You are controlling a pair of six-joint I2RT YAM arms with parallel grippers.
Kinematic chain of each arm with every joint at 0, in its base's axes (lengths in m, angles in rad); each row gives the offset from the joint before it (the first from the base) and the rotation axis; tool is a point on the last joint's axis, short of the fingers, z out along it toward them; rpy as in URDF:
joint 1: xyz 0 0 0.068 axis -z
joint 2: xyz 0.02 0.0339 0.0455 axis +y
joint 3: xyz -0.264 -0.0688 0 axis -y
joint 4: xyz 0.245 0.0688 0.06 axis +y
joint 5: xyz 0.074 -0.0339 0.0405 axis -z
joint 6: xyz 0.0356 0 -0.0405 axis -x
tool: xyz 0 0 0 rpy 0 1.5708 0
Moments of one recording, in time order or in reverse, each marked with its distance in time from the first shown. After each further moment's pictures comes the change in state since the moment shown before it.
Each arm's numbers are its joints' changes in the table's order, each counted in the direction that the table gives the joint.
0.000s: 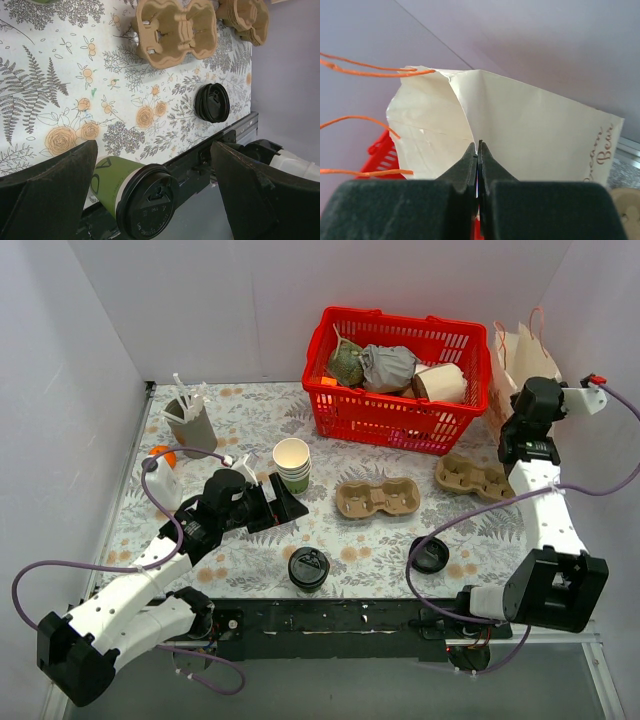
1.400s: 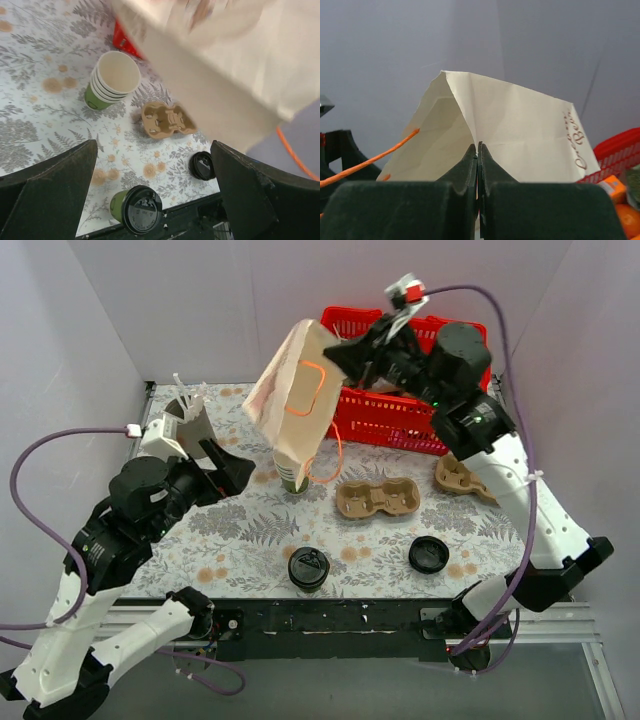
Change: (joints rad) left arm 0.000 -0.127 0.566 0.427 -0.377 -0.150; right arm -0.725 0.103 0.715 0.211 -0.889 0.535
